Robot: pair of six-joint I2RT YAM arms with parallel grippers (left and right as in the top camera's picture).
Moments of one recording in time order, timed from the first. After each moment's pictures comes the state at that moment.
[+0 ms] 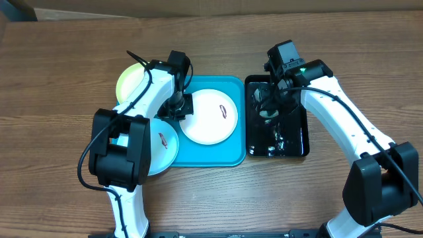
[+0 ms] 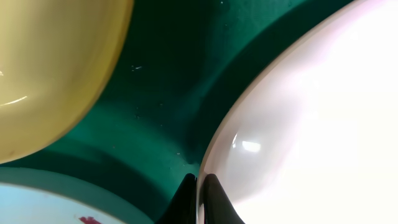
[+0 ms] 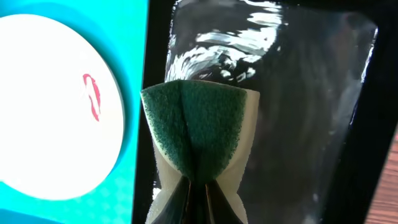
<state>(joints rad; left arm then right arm) -0.25 2.09 1.52 -1.04 0.02 -0.36 0.34 1.80 1.46 -0.95 -0.08 0.26</state>
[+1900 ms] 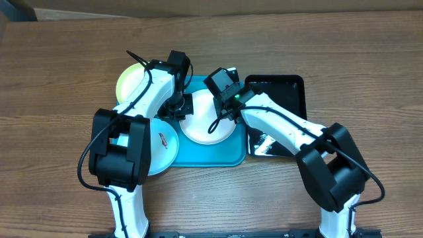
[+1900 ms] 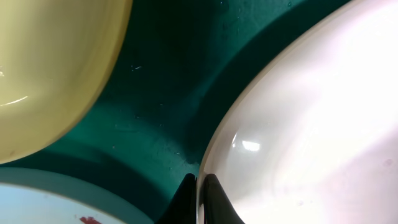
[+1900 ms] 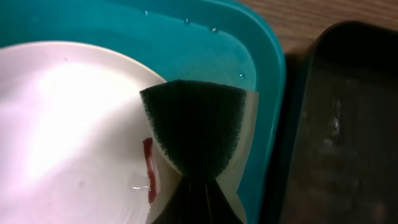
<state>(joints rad) -0.25 2.09 1.52 -1.04 0.02 -0.36 0.66 2.03 1.46 -0.62 0.28 0.41</state>
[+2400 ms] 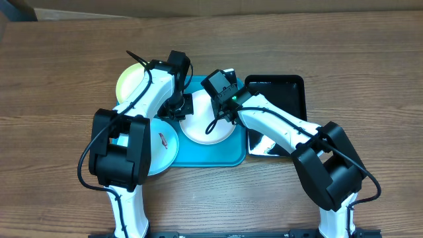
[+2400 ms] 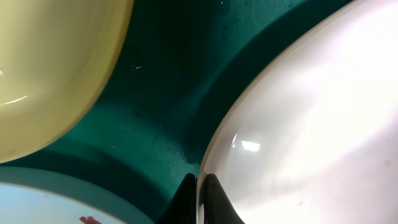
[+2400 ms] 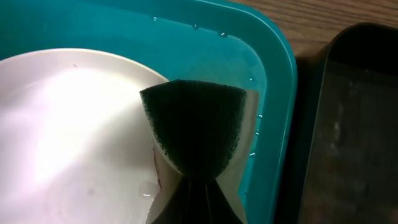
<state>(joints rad) -0.25 2.09 1.52 -1.04 0.02 -0.36 0.68 2.04 1.46 -0.60 0.28 0.43</state>
